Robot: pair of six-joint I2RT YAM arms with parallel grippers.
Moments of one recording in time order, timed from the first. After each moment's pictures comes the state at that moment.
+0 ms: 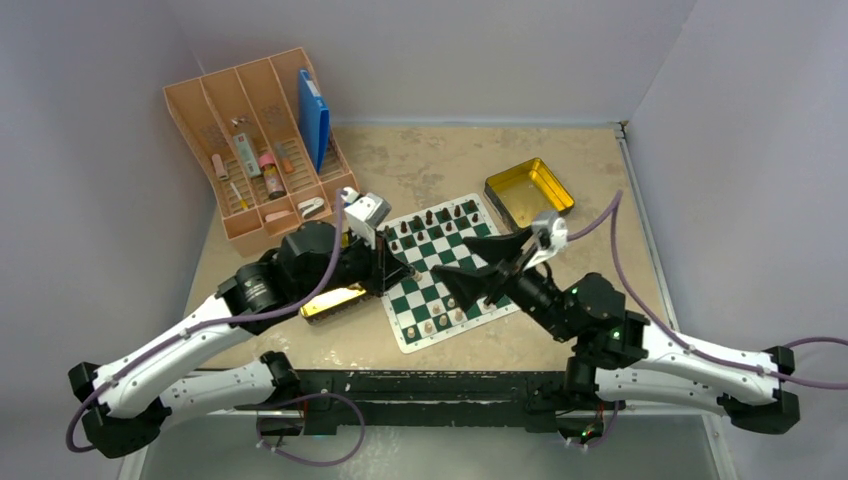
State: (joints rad) left arm -0.94 0.87 1.03 -0.50 0.05 -0.49; right arm 1.27 0.68 0.69 0.21 0.33 0.34
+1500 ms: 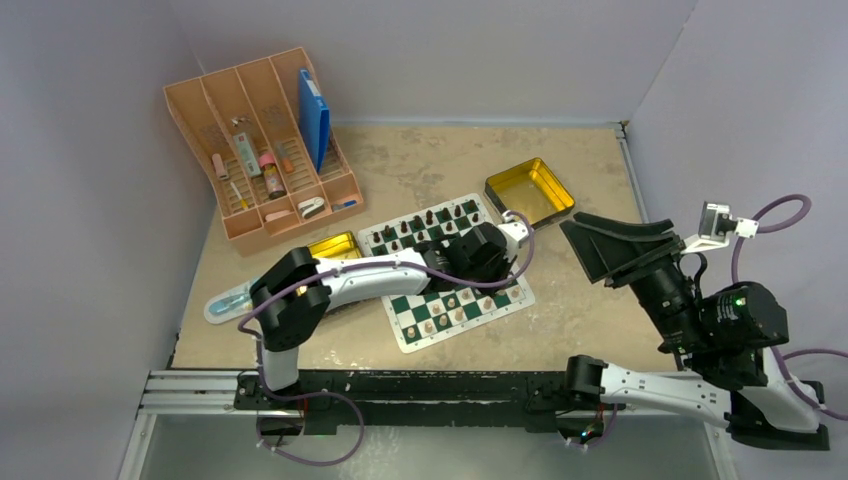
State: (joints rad) left arm -1.10 1.85 1.35 -0.18 0.02 -0.32; right arm 1.26 0.42 1.08 -0.25 0.64 0.55
